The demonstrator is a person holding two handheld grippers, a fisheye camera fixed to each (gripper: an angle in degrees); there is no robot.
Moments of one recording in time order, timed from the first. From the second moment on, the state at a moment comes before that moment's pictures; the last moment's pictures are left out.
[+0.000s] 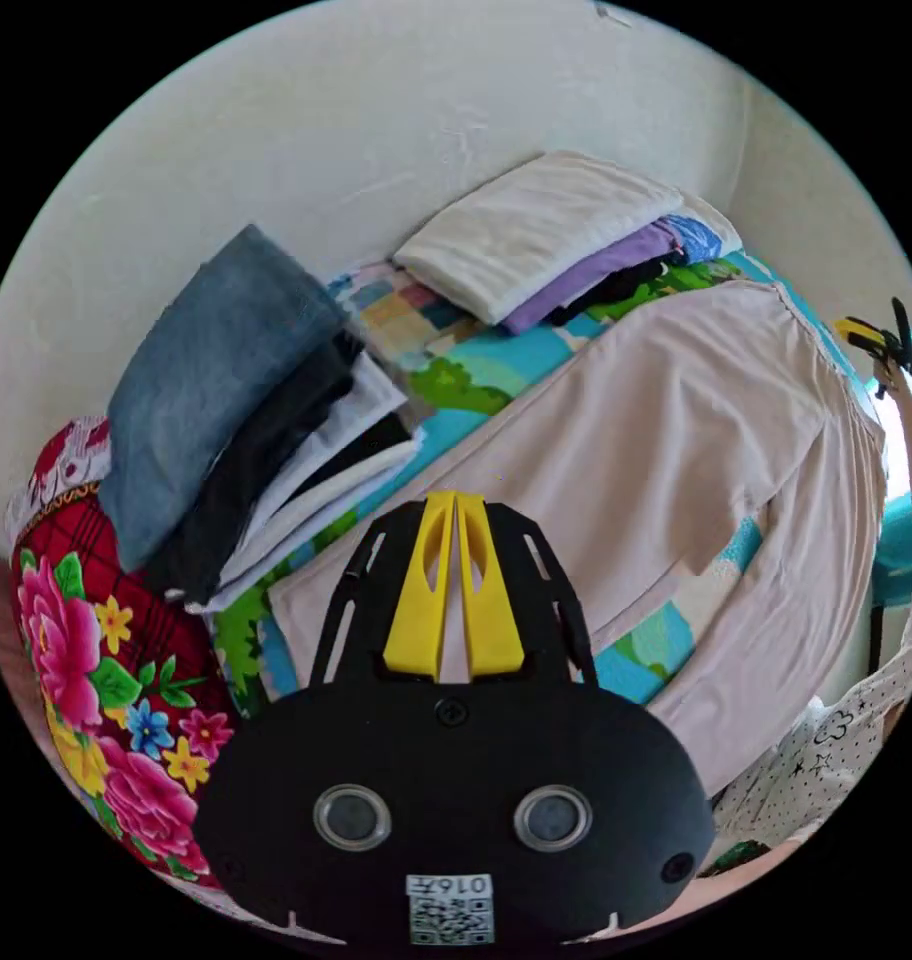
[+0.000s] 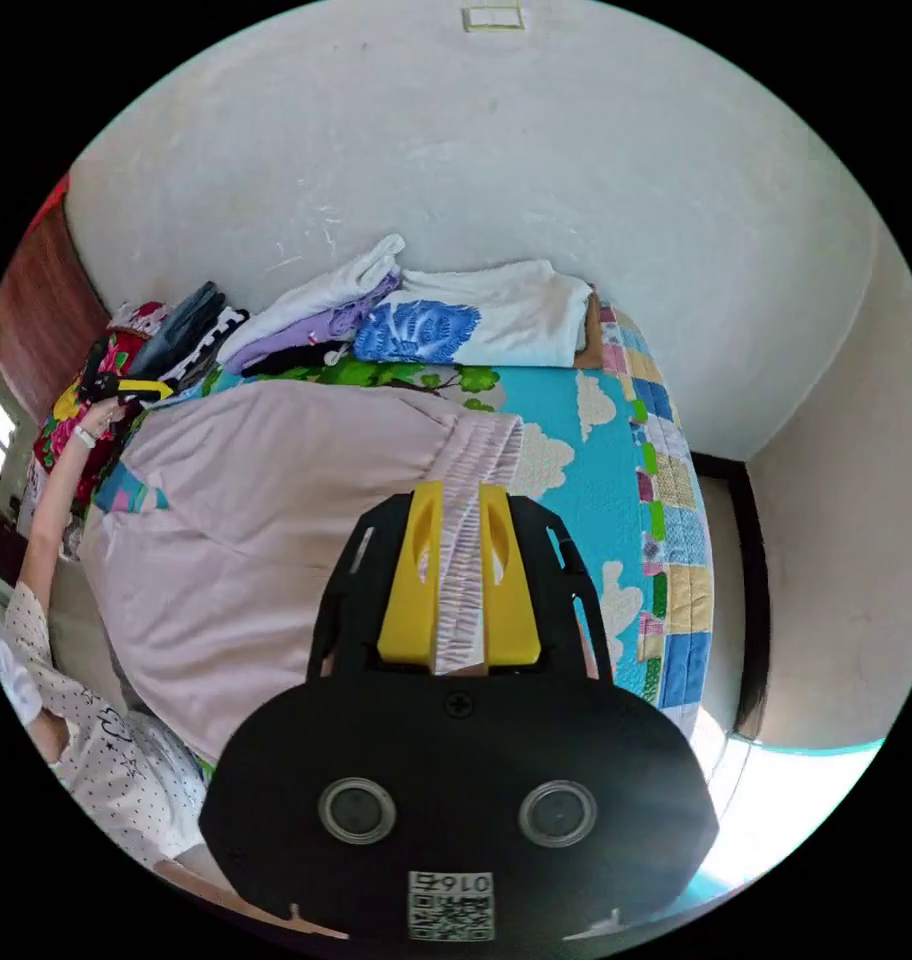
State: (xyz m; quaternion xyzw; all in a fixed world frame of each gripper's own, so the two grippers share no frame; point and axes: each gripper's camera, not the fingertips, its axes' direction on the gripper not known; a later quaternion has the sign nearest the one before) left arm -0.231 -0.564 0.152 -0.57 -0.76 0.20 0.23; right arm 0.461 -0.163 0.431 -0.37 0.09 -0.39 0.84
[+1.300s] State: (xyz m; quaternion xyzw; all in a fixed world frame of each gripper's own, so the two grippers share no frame) left arm 0.228 -0.319 -0.152 -0.42 -0.78 0.27 0.38; right arm 0.314 0.205 0.242 -0.29 0.02 -0.47 0.84
